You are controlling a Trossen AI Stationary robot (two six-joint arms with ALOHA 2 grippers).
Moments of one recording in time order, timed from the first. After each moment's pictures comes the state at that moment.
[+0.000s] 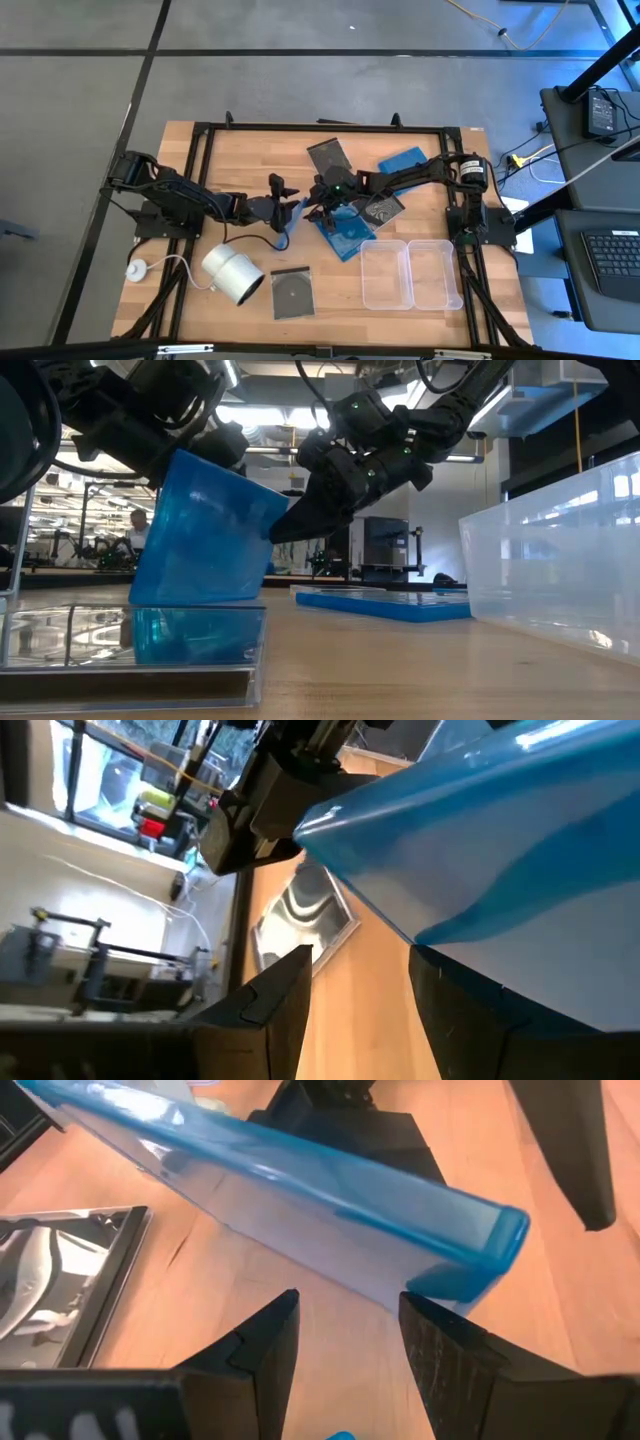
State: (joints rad) left arm -0.10 1.49 0.48 0.50 -0.62 0.64; right arm -0.13 1.97 1.11 0.31 -0.31 -0.06
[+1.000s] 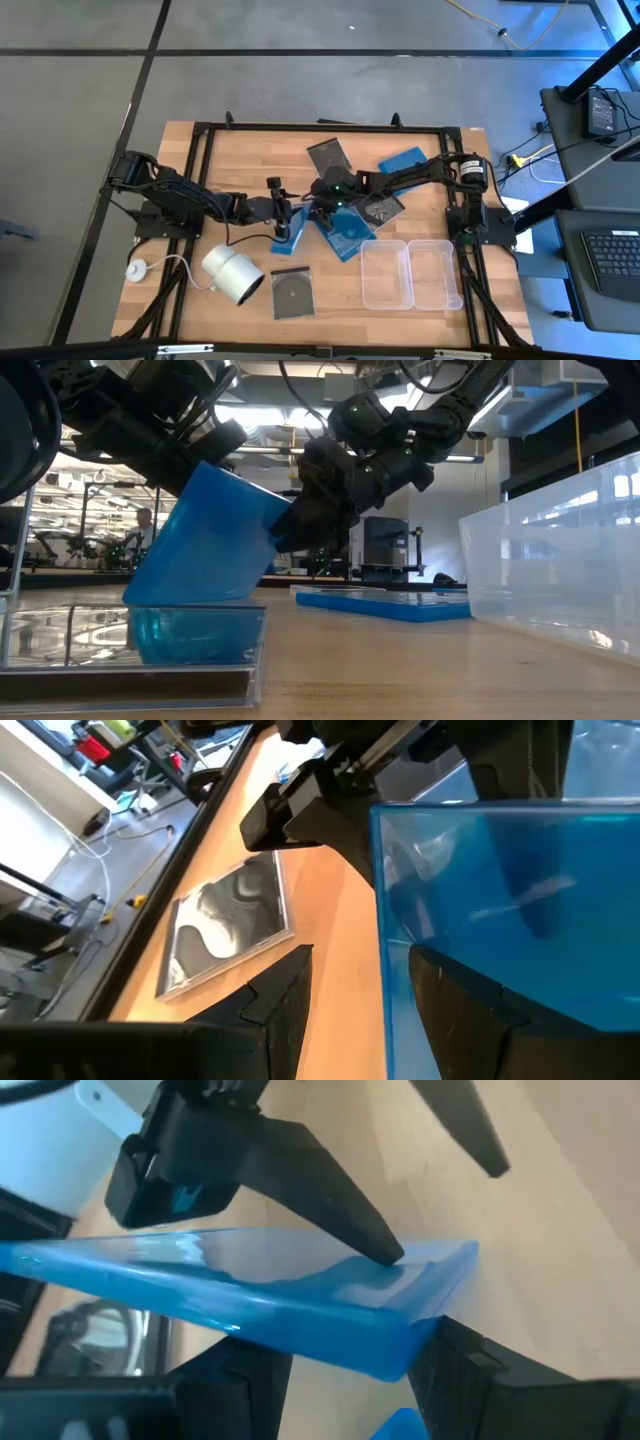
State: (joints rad) left arm -0.10 1.49 0.48 0.50 -0.52 0.23; right arm -0.13 1.97 1.11 0.27 -0.33 0.31
